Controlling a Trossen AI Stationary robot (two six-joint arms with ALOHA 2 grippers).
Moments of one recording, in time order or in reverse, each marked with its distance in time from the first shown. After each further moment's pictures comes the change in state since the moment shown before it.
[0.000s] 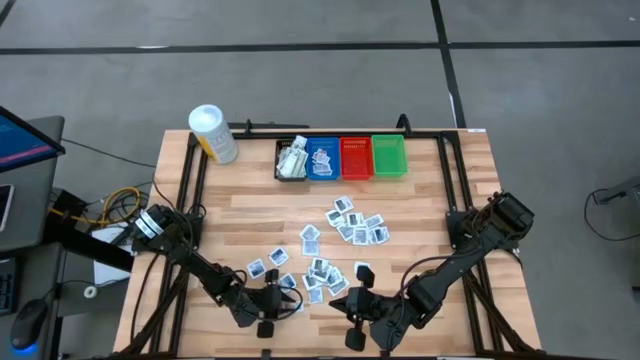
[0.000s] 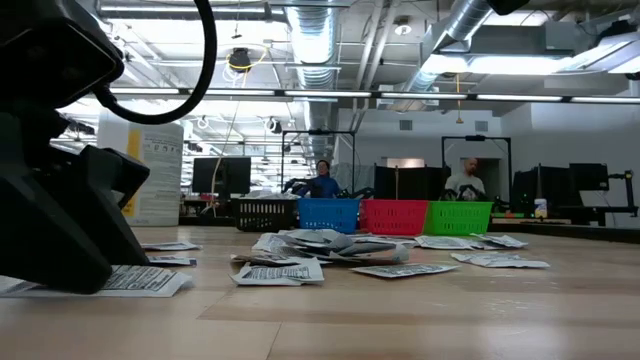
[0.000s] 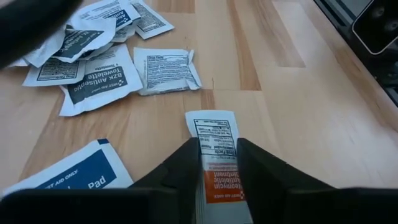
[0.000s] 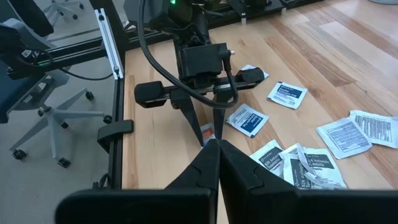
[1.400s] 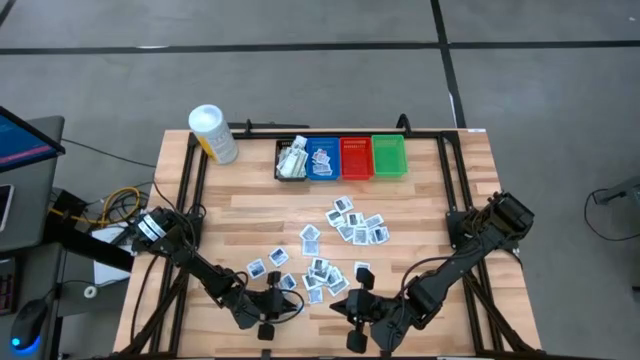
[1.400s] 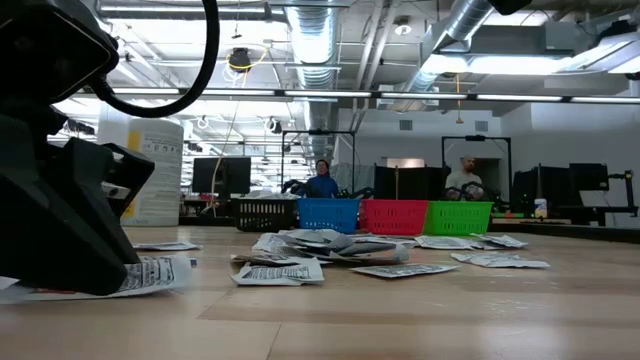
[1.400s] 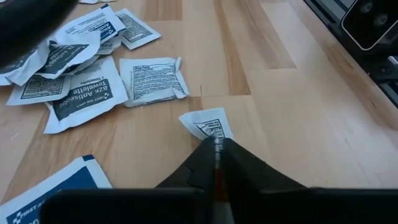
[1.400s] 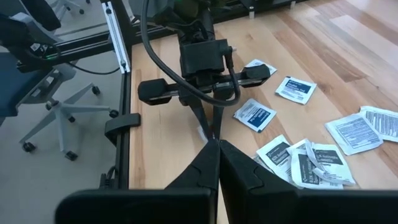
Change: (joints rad) left arm -0.002 0.007 0.030 0.044 -0.010 0.080; right arm 0.009 0.001 0.000 0.000 -0.030 0.000
